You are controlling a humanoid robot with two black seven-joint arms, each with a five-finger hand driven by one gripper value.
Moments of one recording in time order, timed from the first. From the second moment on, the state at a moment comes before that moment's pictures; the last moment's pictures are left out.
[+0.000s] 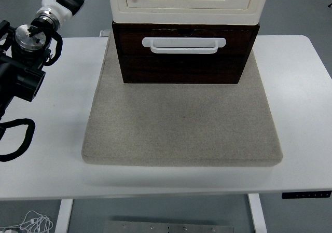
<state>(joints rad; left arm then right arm) -1.08 0.21 -1.10 -0.40 -0.19 -0.16 0.03 -0.03 0.00 0.13 0.15 -0.16 0.22 -0.01</state>
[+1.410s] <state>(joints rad) -1.32 0.38 -1.00 -0.36 -0.15 -0.14 0.01 -0.03 0.00 0.13 0.15 -0.15 0.22 -0.01</state>
